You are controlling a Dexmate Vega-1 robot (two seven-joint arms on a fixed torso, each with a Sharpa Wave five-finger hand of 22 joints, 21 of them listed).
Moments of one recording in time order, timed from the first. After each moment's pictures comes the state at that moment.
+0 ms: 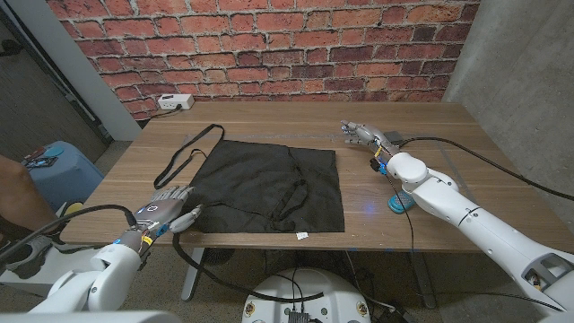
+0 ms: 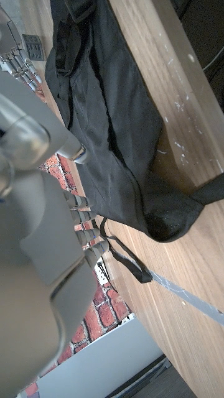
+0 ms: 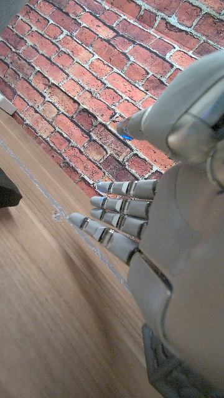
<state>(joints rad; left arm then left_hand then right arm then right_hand) 1.96 0.73 -0.21 -2.31 0.85 0.36 -0.01 0.17 0.16 0.64 0.12 0.18 0.00 -0.01 0.18 0.17 -0.06 -0.01 0.20 0.18 -0.08 0.04 0.17 0.17 -0.05 0.07 0.19 0.17 -0.79 -0.65 -0.54 -1.54 0.26 -0.02 -0.13 0.36 0.06 0.31 -0.14 0.19 0.47 0.07 0.23 0.18 0.46 0.08 0.26 0.20 0.35 -0.01 0.26 0.19 0.60 -0.01 0.23 0.17</state>
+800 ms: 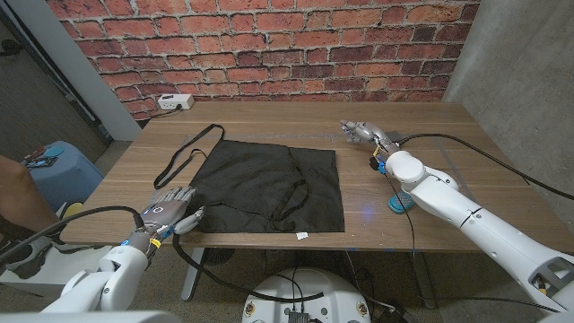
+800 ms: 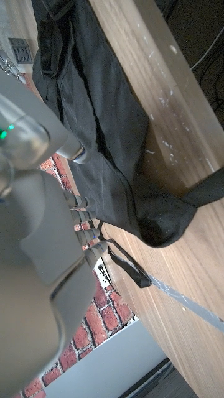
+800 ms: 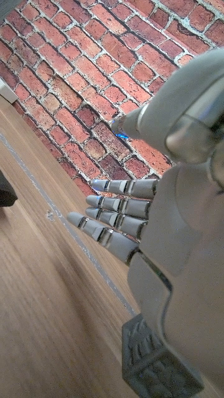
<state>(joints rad) 1.93 0.82 -0.13 -2.26 0.85 0.42 0.04 0.16 0.16 0.64 0.12 0.18 0.00 -0.01 0.18 0.17 -0.06 -0.01 0.20 0.18 -0.08 0.04 0.17 0.17 -0.06 0.06 0.19 0.17 -0.81 -0.68 -0.54 -1.67 0.21 -0.15 -0.19 0.41 0.05 0.31 -0.16 0.19 0.52 0.07 0.24 0.18 0.51 0.09 0.26 0.20 0.39 -0.01 0.26 0.19 0.62 -0.01 0.23 0.17</state>
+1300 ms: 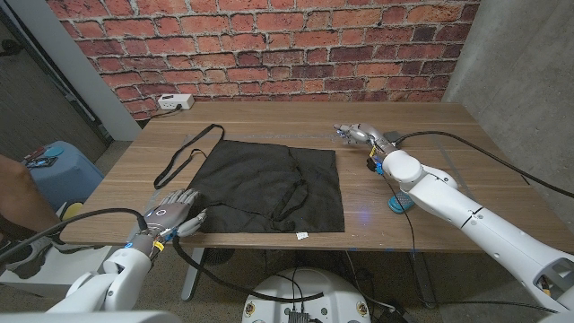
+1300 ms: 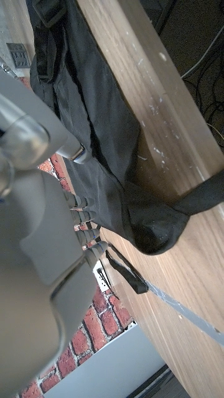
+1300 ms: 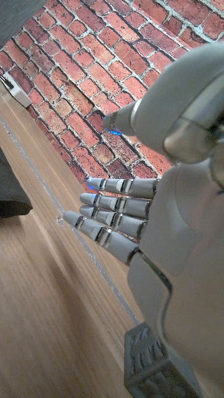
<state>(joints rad) 1.92 0.85 -0.09 -2.24 0.83 0.44 0.08 0.16 0.16 0.64 0.12 0.18 -0.01 -0.01 0.18 0.17 -0.06 -0.01 0.20 0.18 -0.08 0.04 0.17 0.17 -0.06 0.06 0.19 0.17 -0.81 -0.70 -0.56 -1.74 0.19 -0.23 -0.18 0.52 0.01 0.31 -0.17 0.18 0.64 0.08 0.24 0.18 0.64 0.09 0.27 0.20 0.51 -0.01 0.27 0.19 0.70 -0.01 0.23 0.17</state>
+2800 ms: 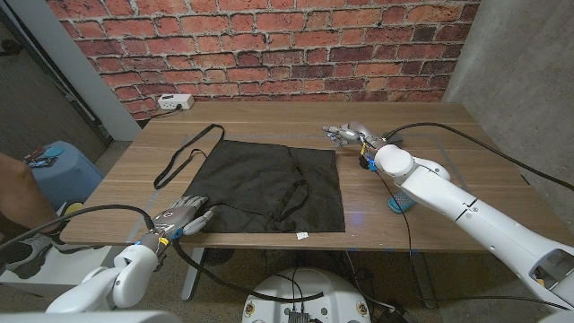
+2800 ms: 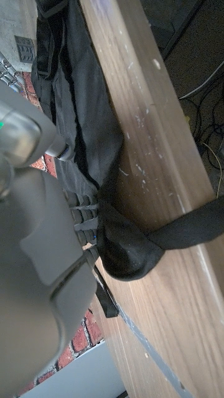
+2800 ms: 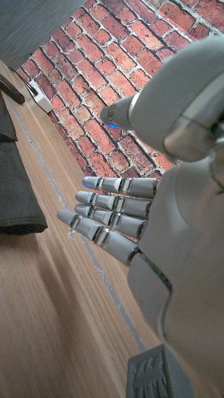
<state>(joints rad) 1.82 0.97 0.00 -2.18 0.59 0.46 0.13 -0.01 0.14 0.51 0.20 0.19 0.06 -0.01 0.20 0.17 0.01 -0.02 0.21 0.18 -0.08 0.05 0.19 0.18 -0.09 0.08 0.19 0.18 -0.76 -0.70 -0.61 -1.82 0.16 -0.37 -0.13 0.53 -0.02 0.28 -0.16 0.19 0.68 0.08 0.23 0.18 0.68 0.07 0.24 0.19 0.55 -0.02 0.27 0.20 0.77 -0.01 0.22 0.17</state>
